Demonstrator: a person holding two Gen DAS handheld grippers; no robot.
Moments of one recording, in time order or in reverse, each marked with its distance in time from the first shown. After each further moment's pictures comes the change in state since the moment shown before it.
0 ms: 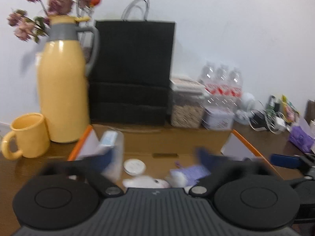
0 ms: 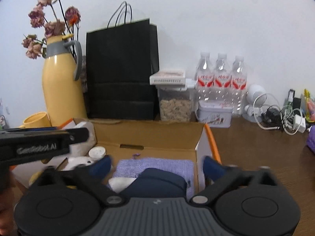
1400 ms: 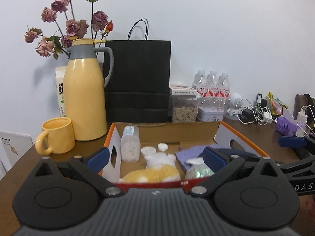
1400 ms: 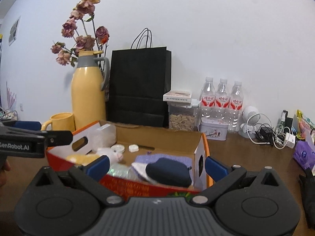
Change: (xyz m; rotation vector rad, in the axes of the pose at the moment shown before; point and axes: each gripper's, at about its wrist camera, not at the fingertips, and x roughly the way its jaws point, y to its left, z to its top) left arm -0.108 0.025 -0.031 0.066 -0.033 -0.037; right arm -0.105 0.016 -0.036 -0.096 -0.080 0.042
